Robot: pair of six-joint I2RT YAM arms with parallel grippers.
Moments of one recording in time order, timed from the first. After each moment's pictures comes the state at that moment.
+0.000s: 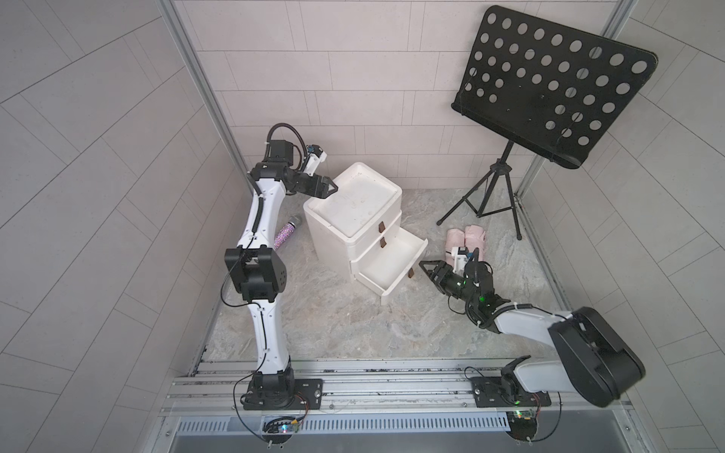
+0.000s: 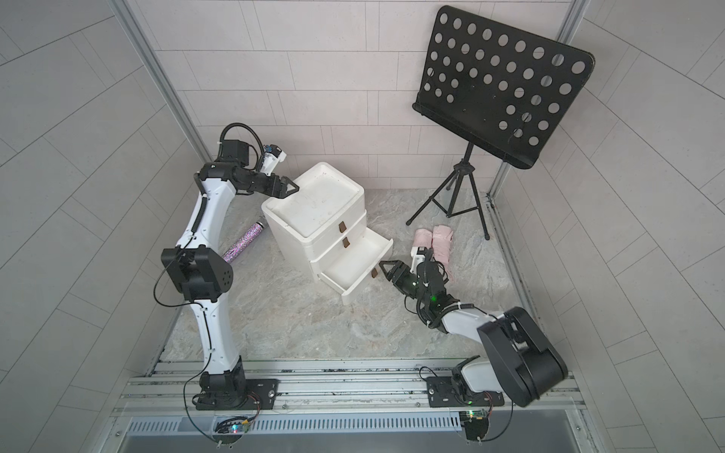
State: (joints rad) left arm 0.04 2.17 2.37 -1.06 0.64 0.26; right arm 0.38 1.27 0.41 0.52 -0.26 1.07
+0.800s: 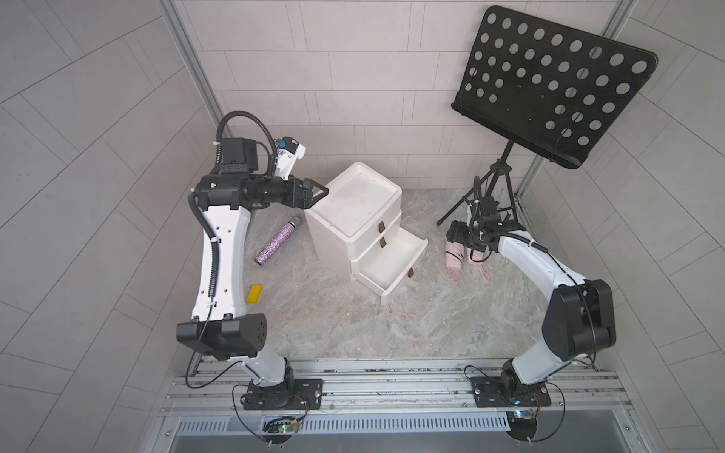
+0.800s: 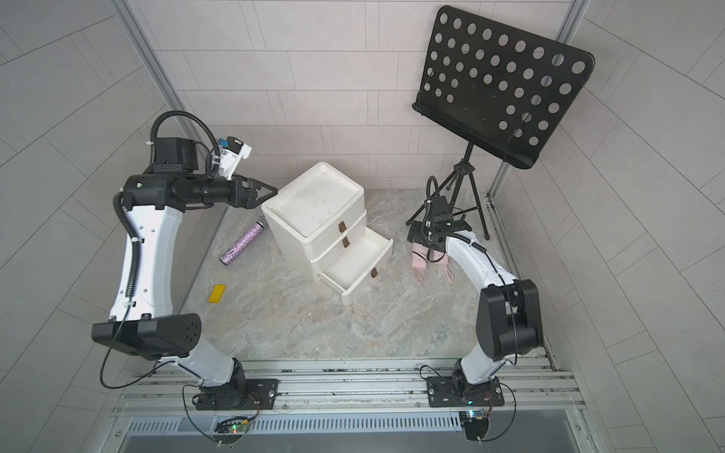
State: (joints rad) left arm 0.05 1.57 2.05 -1.23 0.83 0.21; right arm 0.14 1.63 1.30 -0.62 -0.02 0.45
